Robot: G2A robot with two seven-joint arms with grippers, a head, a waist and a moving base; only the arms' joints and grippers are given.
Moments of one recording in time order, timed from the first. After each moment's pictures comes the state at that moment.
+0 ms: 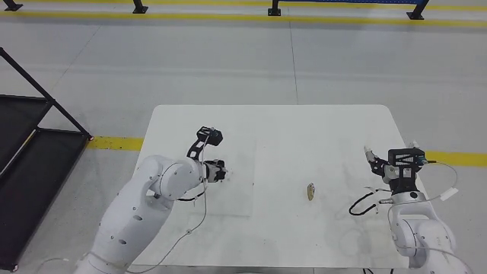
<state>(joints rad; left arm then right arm) 1.39 -1.12 -1.27 -1.93 0.80 0.13 -1.19 -1.73 -1.15 1.60 -1.80 -1.33 0.00 0.00</state>
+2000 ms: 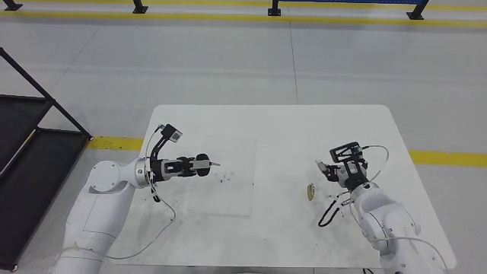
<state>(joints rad) 1.42 -1.09 -1.57 -1.44 -0.49 -0.41 -1.41 -1.62 -1.17 1.36 -1.91 -1.35 -0.09 0.50</state>
